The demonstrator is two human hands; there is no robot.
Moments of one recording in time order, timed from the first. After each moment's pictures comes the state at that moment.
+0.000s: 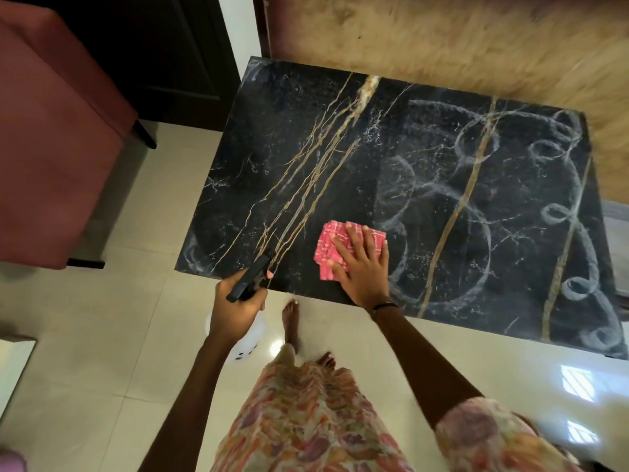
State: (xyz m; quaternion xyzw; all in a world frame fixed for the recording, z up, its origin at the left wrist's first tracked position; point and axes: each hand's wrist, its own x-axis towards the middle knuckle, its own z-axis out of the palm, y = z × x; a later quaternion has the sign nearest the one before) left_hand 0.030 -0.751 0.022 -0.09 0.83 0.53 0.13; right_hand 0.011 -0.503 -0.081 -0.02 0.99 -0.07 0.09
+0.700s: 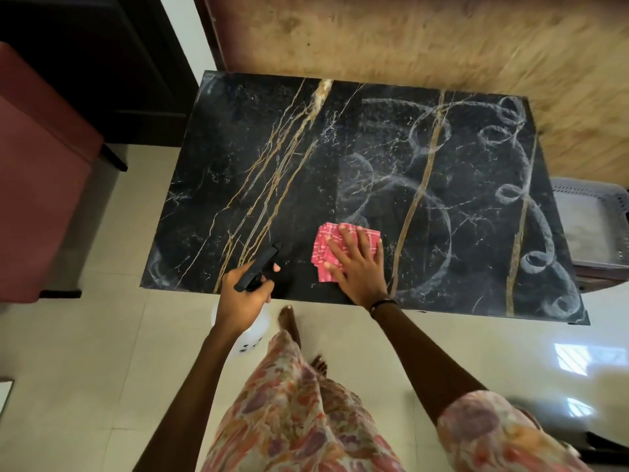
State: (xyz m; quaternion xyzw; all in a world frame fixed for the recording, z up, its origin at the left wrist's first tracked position) left_hand 0.023 -0.684 0.035 -0.05 0.84 0.51 0.18; right_hand 0.032 -0.446 -0.082 0.00 0.99 -0.05 0.10
